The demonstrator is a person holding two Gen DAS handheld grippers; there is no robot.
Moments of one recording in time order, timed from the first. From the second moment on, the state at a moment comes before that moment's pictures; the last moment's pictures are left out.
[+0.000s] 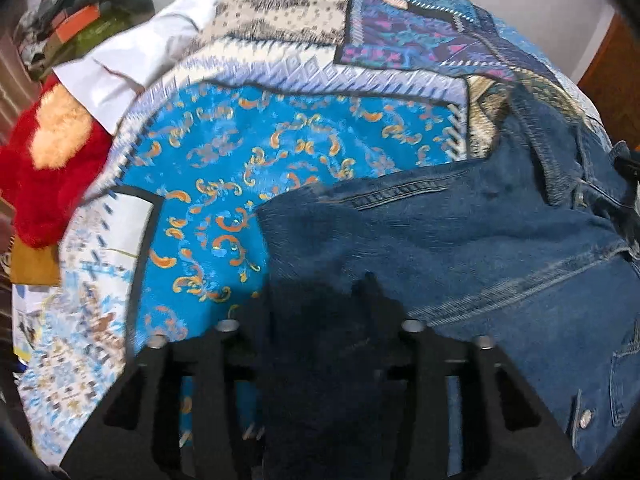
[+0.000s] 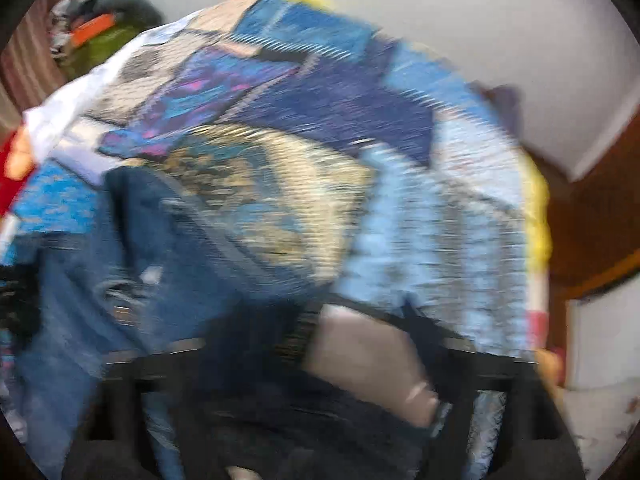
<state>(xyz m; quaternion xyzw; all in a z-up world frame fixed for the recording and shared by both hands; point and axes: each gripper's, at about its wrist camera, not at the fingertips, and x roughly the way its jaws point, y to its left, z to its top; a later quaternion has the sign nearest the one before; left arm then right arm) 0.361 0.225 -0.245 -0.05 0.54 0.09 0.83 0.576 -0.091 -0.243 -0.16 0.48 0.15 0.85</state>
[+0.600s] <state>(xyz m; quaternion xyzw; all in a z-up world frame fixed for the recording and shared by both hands) 0.334 0.063 -0.156 -0.02 0.50 -0.06 0.87 0.405 -0.268 -0.160 0.01 0.46 0.12 0.88</state>
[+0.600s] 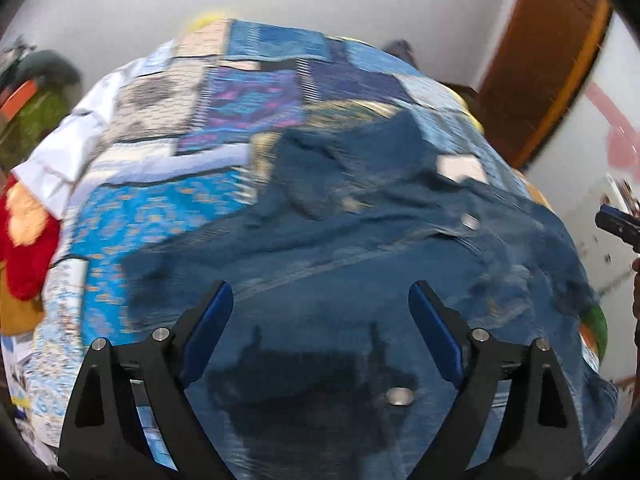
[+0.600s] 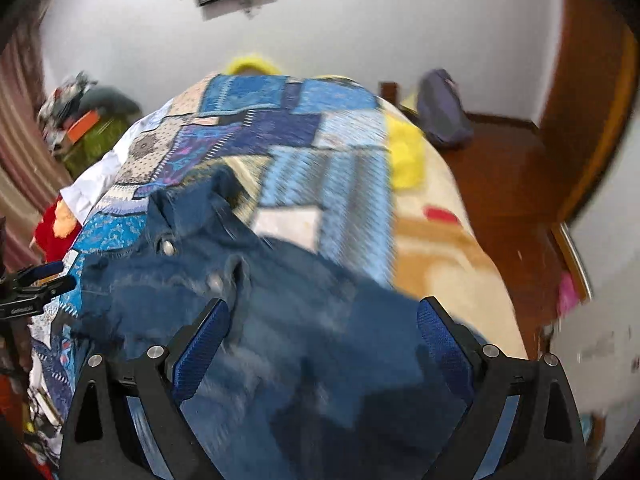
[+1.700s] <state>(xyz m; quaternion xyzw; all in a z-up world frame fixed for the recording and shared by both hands) 0.305 -0.057 -0.224 0.02 0.56 -0.12 0.82 0.316 -0.522 -0.312 0.40 0.48 -0.11 0.77</state>
